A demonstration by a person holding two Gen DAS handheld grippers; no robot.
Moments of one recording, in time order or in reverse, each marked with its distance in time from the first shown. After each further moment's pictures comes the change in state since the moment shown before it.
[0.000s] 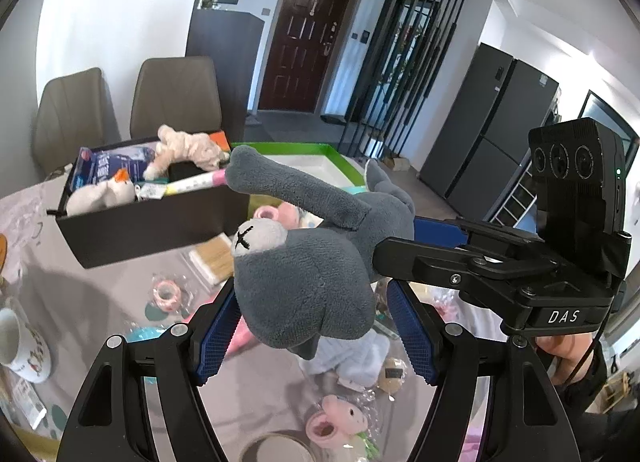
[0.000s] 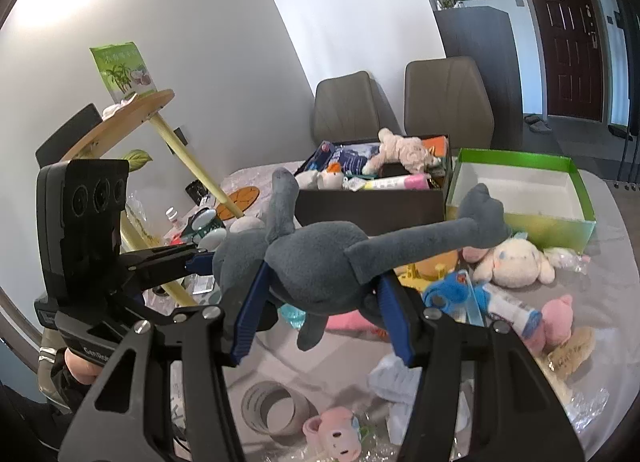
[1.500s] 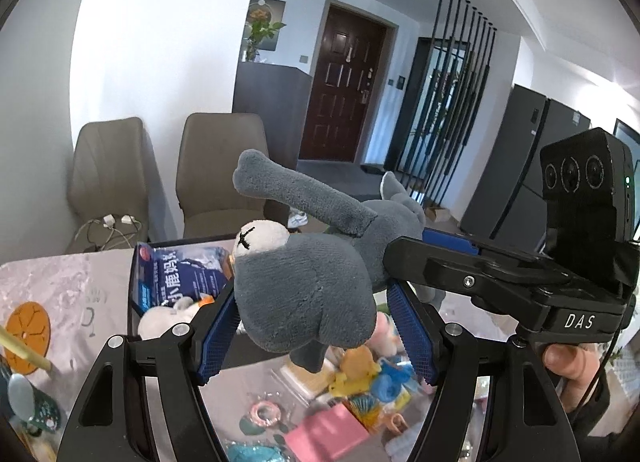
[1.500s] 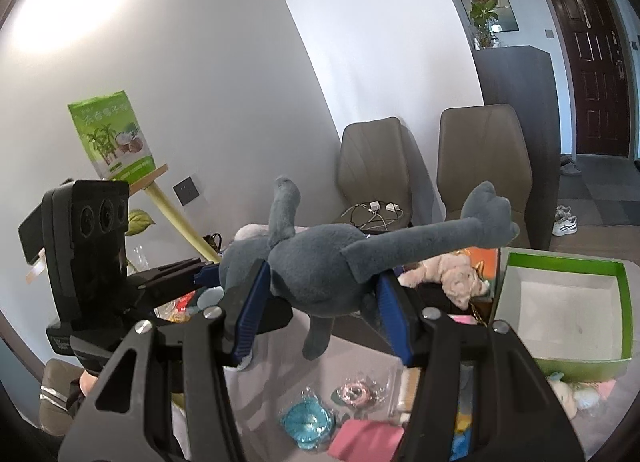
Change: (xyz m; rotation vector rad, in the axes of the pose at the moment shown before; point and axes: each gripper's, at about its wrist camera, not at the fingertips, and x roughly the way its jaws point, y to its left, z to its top) left arm 0.000 0.110 0.125 -0.016 -0.170 0.129; right arm 0.088 0.004 0.147 -0.042 -0.121 0.096
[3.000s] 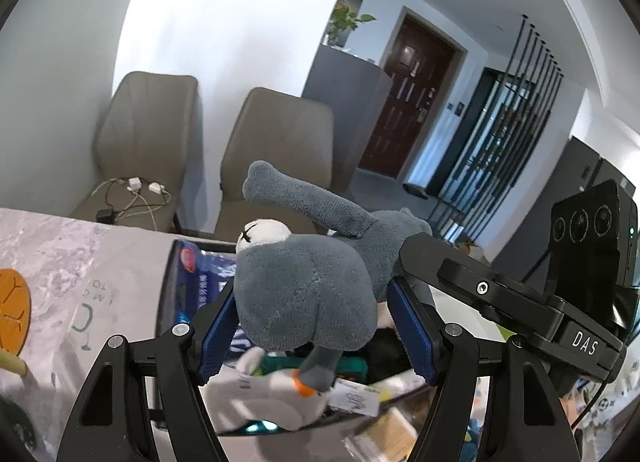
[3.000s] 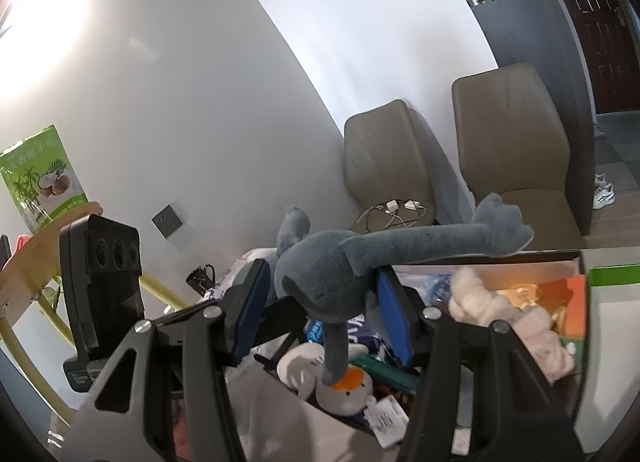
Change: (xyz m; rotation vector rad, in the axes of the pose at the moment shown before) left arm 0.100 0.138 0.005 -0.216 -0.026 0.091; right arm 0.179 -0.061 0.016 0.141 -0.018 0.092
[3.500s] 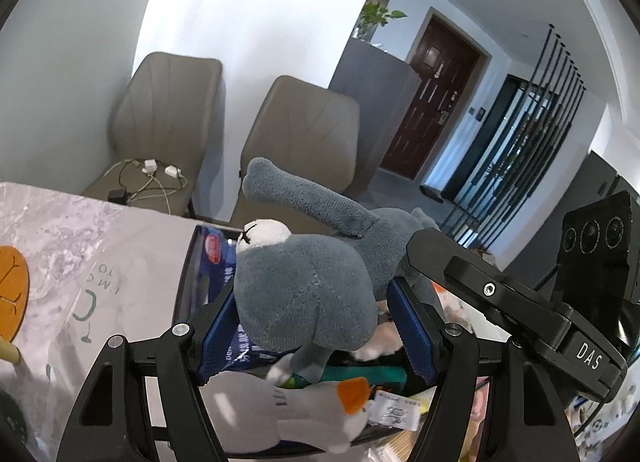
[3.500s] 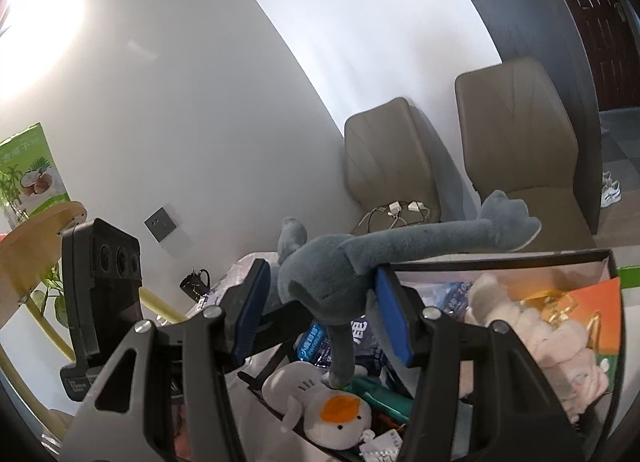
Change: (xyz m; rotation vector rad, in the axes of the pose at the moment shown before) left arm 0.032 0.032 -0.006 -0.070 0.036 0.043; right arm 0.041 -0.010 -0.008 0.008 -0.007 0.003
